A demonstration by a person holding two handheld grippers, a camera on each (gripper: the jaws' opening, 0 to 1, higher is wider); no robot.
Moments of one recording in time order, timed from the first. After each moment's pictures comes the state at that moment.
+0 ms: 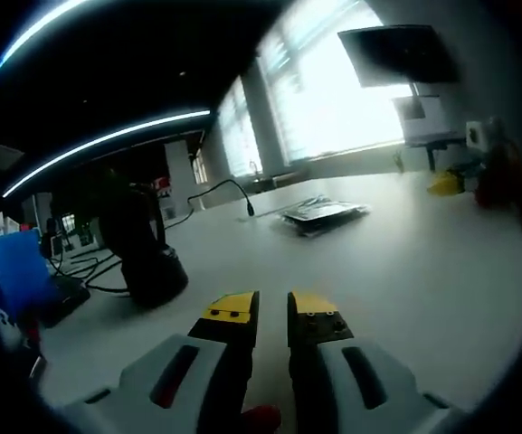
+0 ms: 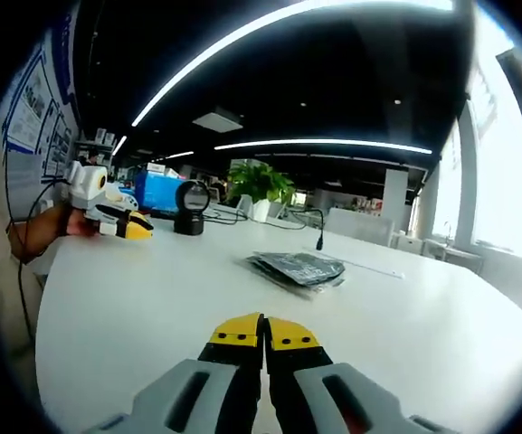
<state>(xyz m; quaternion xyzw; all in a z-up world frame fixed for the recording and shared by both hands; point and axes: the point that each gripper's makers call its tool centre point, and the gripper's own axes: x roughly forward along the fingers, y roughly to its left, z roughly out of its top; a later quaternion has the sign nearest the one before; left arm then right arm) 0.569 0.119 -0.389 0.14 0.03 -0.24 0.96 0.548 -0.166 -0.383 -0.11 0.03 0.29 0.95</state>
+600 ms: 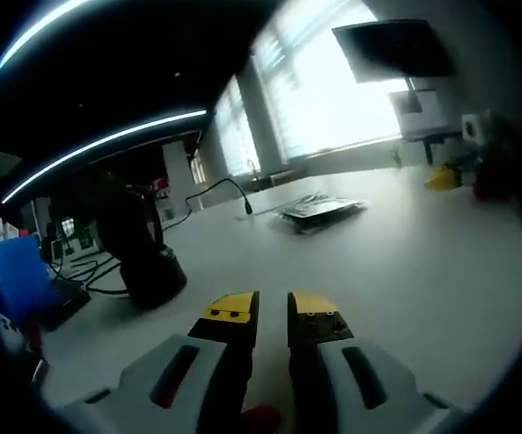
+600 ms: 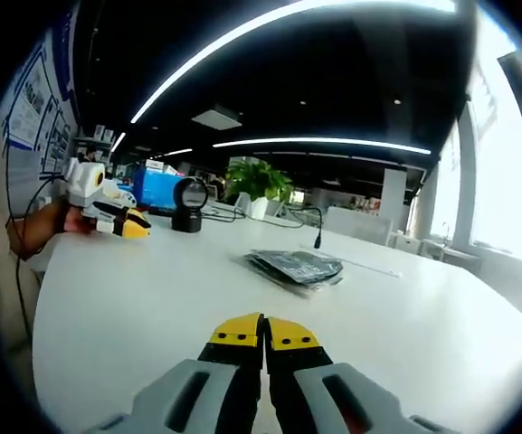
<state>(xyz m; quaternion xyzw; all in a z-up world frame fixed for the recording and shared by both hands) 0.568 0.119 -0.390 0.15 0.03 -0.25 0.96 0.546 -0.163 -0.383 -0.12 0.03 0.29 0.95</state>
